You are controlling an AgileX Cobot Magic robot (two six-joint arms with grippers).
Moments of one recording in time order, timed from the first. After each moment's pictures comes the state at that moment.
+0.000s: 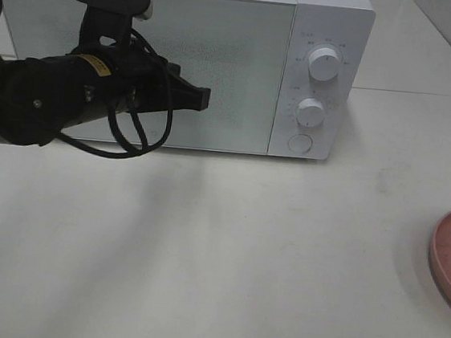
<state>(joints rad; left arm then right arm) -0.67 1.79 -0.86 -0.44 -0.50 0.24 0.12 0.00 -0.51 -0.07 1.05 0.11</state>
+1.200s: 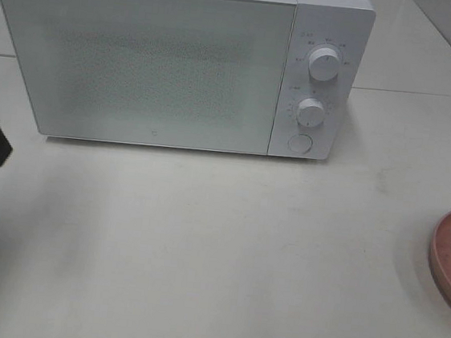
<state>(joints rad) -0.21 1.28 -0.83 -0.17 0.78 0.23 0.12 0.00 -0.51 -0.07 1.05 0.11</state>
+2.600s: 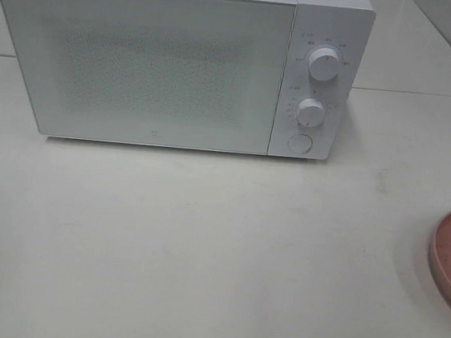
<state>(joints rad) 0.04 0.20 -0.50 0.03 1.04 0.00 0.12 0.00 -0.51 -0.07 1.05 0.11</state>
